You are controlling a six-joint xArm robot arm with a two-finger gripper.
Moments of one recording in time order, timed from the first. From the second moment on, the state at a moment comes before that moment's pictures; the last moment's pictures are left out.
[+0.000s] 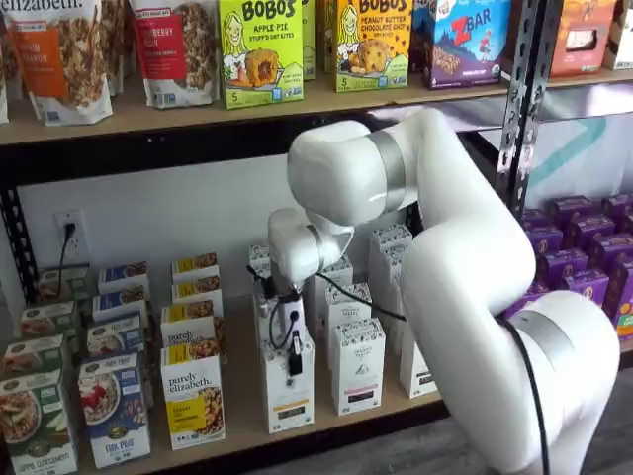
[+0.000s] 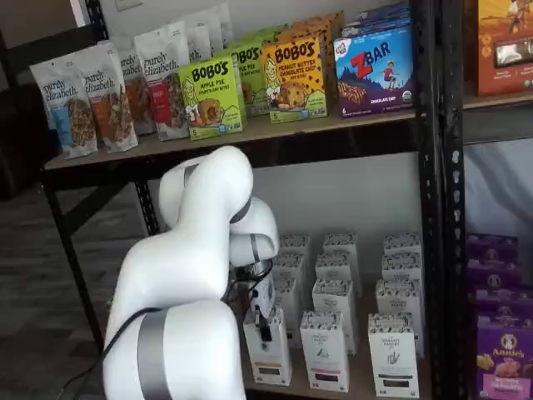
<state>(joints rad) 0.27 1.17 -1.77 -0.04 0.64 -1.26</state>
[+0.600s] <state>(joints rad) 0.29 1.07 -1.62 -0.06 0.63 -1.22</state>
